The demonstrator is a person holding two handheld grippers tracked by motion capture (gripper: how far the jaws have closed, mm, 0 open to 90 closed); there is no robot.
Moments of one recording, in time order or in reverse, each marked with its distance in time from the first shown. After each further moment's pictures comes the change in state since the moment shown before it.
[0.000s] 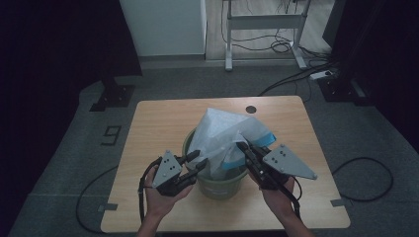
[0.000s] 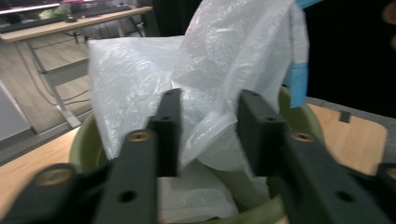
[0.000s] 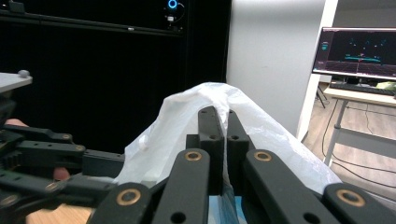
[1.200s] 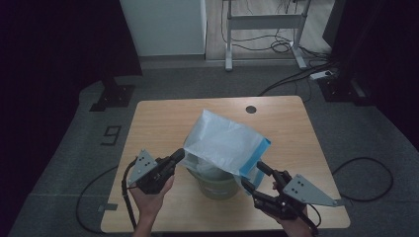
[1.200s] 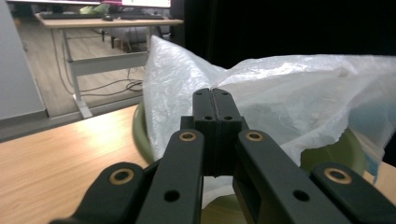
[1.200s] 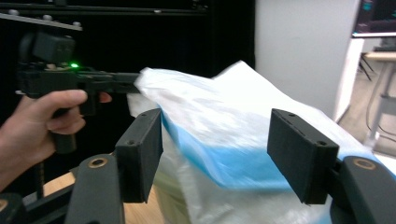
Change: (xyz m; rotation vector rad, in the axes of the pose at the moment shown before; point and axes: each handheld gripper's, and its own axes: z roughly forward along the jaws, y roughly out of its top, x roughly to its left) left arm 0.032 -0.023 -0.027 -0.090 0.085 -0.192; right arm -0.008 -0.056 -0.057 0.065 0.114 0.113
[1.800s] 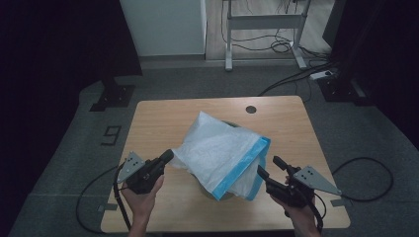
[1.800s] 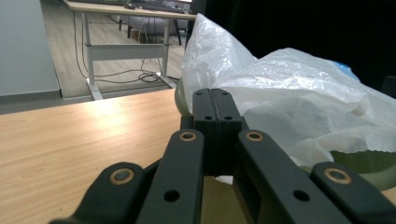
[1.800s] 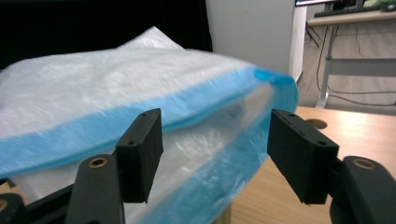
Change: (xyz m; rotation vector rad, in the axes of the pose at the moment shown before) left arm 0.026 -0.020 -0.009 0.003 0.049 -0.100; right arm -0.046 -0.027 0.005 0.064 -0.176 0.097
